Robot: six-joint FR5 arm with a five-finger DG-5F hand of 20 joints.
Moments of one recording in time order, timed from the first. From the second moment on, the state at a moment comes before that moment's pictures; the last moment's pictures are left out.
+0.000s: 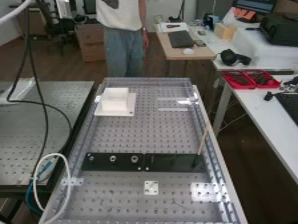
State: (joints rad) arm 1.56 -1.55 -1.62 -3.10 -1.56 -0.68
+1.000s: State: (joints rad) arm 1.59 -1.57 -1.88 -2.85 -1.40 -0.65
